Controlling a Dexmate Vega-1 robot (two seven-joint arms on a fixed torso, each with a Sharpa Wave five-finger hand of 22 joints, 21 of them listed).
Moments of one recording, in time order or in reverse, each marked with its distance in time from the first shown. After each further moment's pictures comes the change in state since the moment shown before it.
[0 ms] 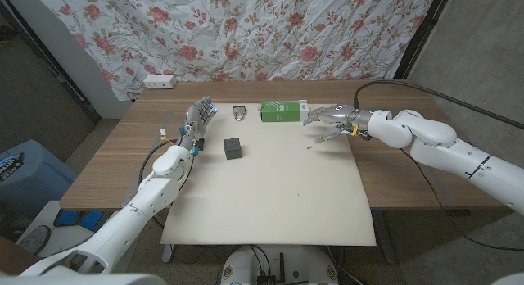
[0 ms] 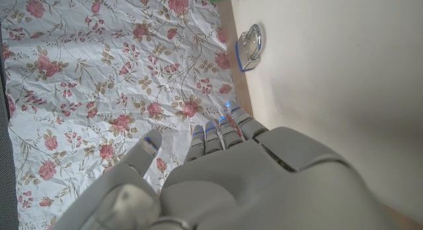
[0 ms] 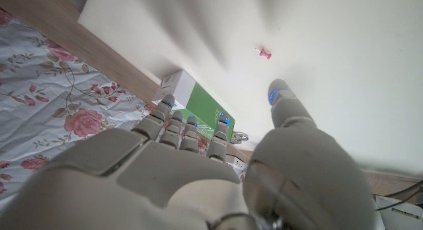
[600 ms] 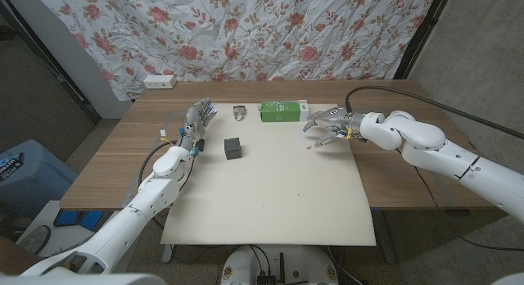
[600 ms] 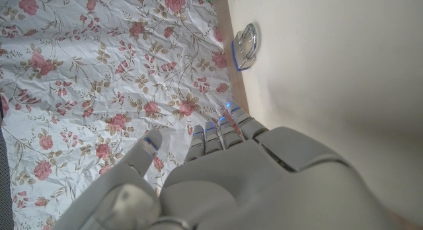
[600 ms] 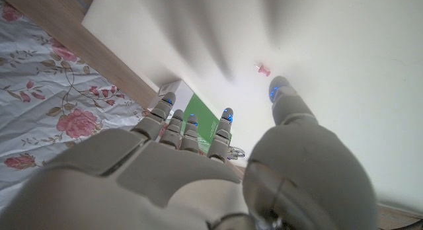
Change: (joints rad) left arm 0.005 0.000 0.000 -0.005 0.001 0.006 0.010; left_hand 0.000 0.000 0.004 0.004 0.000 0.000 0.000 0.000 0.000 0.000 0.000 0.000 0.000 0.004 0.004 0.000 0.000 0.000 0.000 0.000 0.000; right arm 0.014 0.017 -0.029 -0.011 -0.108 -0.037 0.058; right_hand 0.025 -0.007 -0.004 0.004 -0.008 0.063 -0.023 0.030 0.005 0.013 -0.012 0.000 0.003 0.018 -0.007 0.008 0.000 0.025 0.004 0.000 0.000
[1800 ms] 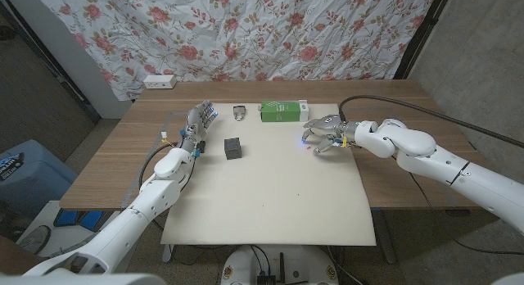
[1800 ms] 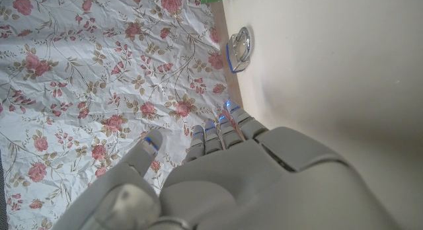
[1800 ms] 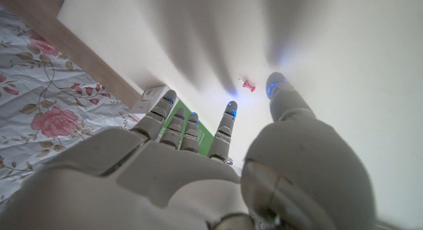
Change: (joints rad) left arm 0.005 -0.005 0.004 0.004 0.005 0.005 0.011; left_hand 0.000 0.000 0.004 -0.004 0.000 0.005 0.005 0.000 0.000 0.005 -0.005 0.000 0.000 0.005 -0.006 0.000 0.000 0.007 -0.004 0.000 0.000; right arm 0.009 0.042 -0.065 0.056 -0.077 0.041 -0.055; right_hand 0.053 0.005 -0.008 0.008 -0.006 0.100 -0.011 0.058 0.014 0.036 -0.018 0.004 0.004 0.032 -0.018 0.020 0.012 0.043 0.000 -0.015 0.000
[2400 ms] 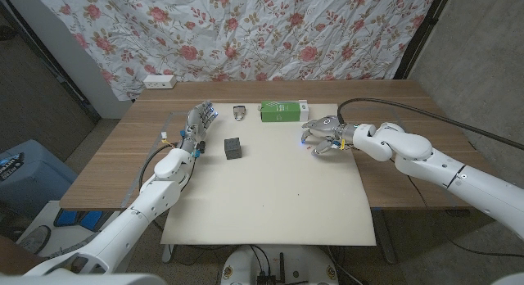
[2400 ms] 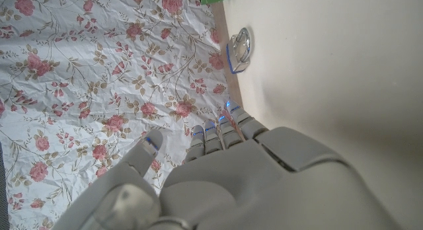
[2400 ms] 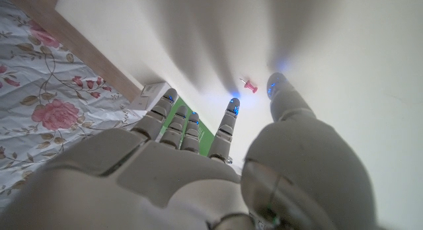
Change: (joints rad) left arm -0.001 -0.003 0.001 0.010 0.000 -0.009 -0.007; left_hand 0.000 0.000 0.000 0.000 0.000 0.000 0.000 0.000 0.000 0.000 0.000 0.000 0.000 0.000 0.000 0.000 0.000 0.000 0.000 0.000 0.000; right arm -0.003 0.016 -0.015 0.025 -0.046 0.002 -0.059; right_hand 0.008 0.008 -0.014 0.003 -0.004 0.066 -0.013 0.041 0.005 0.020 -0.020 0.008 0.005 0.029 -0.018 0.011 0.006 0.021 -0.007 0.000 0.000
